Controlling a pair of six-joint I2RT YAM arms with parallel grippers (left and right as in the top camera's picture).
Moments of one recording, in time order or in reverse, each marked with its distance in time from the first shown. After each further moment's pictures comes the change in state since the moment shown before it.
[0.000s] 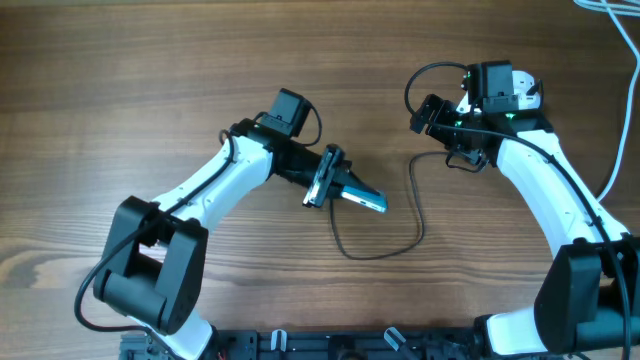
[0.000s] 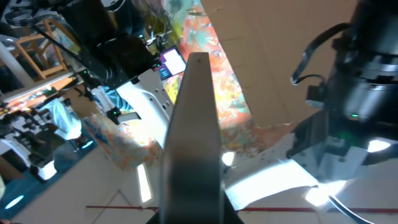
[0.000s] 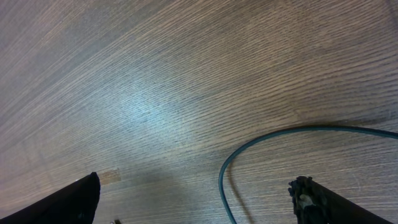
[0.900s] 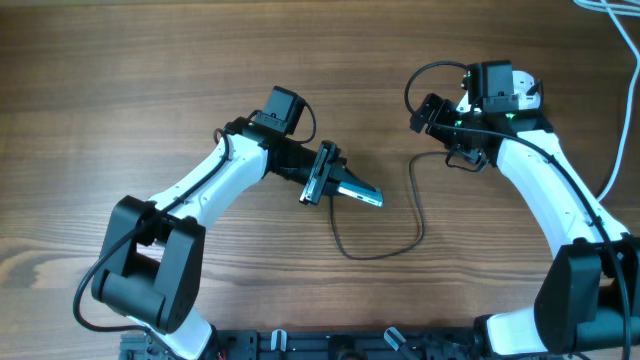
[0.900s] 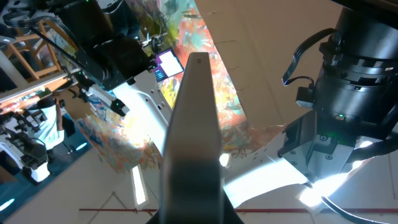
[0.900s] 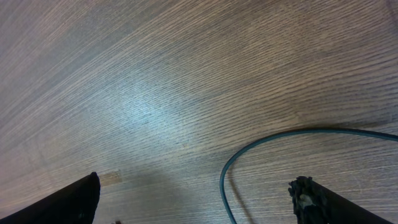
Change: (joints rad) left arm 0.019 0.000 0.000 0.000 0.000 -0.008; right arm 0.000 0.000 0.000 0.006 0.000 0.000
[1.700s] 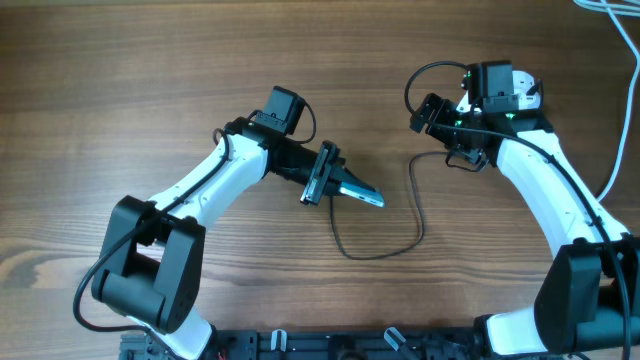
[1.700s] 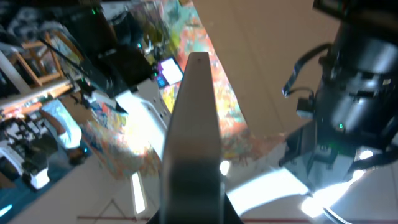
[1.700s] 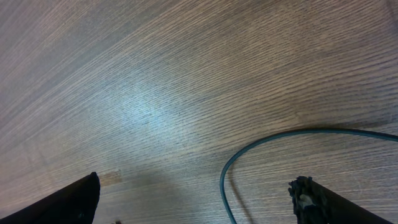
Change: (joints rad) left arm 0.000 0.000 0.000 0.000 -0.046 -0.007; right arm 0.000 0.000 0.000 0.001 0.000 0.000
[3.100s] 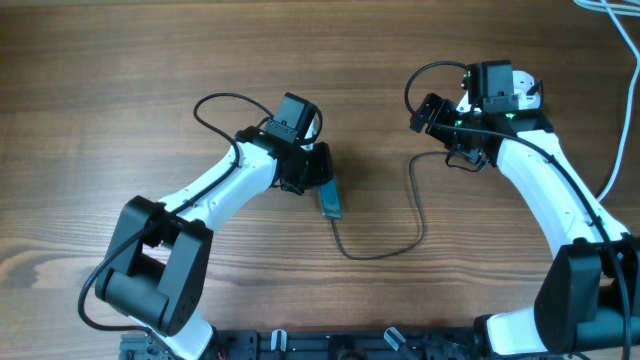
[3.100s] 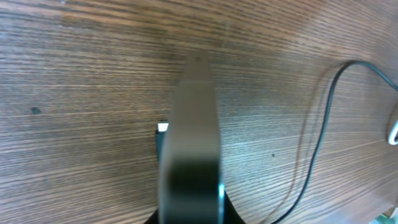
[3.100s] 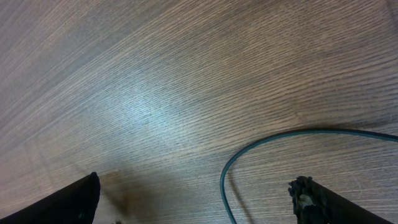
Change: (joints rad) left arm -0.050 0.000 -0.042 0.128 -1.108 0.707; right arm 0.000 0.000 0.000 0.001 0.000 0.000
